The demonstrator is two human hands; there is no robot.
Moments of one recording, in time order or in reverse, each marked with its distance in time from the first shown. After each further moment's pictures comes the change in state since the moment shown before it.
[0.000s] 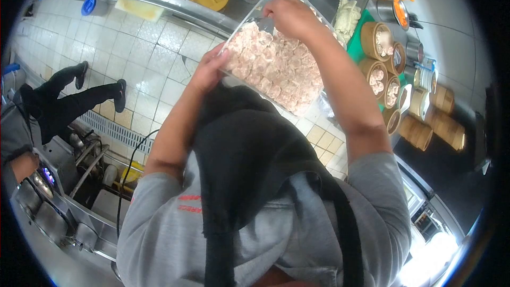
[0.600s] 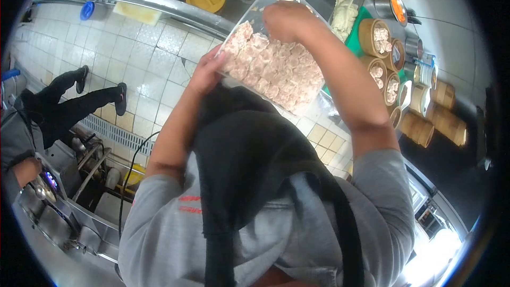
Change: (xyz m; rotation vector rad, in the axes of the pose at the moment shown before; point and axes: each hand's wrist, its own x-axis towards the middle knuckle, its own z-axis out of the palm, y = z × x) left_hand 0.001 -0.003 0.008 -0.035 0.029 0.030; right_hand -0.008 -0.029 -0.037 -0.249 -0.334 0.049
